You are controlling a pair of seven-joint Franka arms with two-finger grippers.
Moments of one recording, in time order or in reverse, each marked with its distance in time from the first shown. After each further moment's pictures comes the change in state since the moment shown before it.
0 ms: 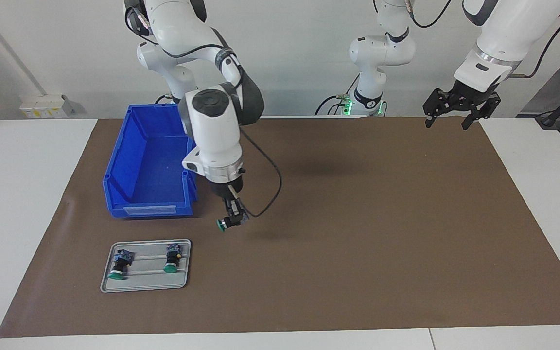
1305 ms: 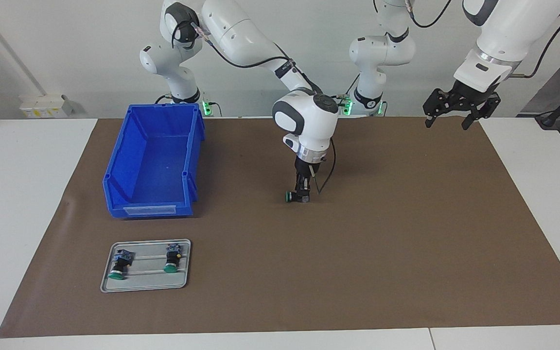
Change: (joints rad) left arm 0.000 0.000 0.000 0.000 0.000 0.000 0.000; right arm 0.318 0.119 0.000 -0.112 -0.179 0.101 0.741
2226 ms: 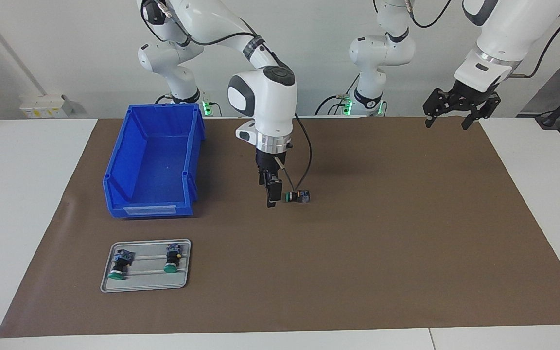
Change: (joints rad) left arm 0.000 0.000 0.000 0.000 0.000 0.000 0.000; right arm -0.242 -0.255 -0.010 -0.027 0.026 -0.089 -0.726
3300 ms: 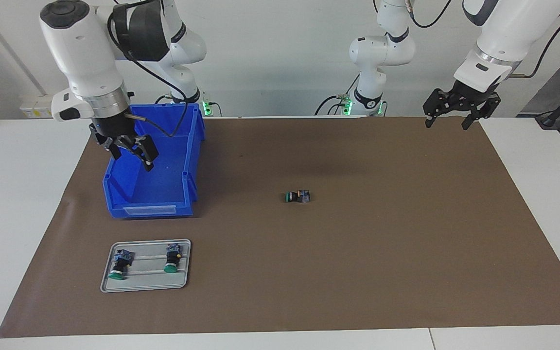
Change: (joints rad) left arm 0.000 0.000 0.000 0.000 0.000 0.000 0.000; right arm -0.446 -0.255 -0.003 -0.006 0.174 -0.314 -1.397
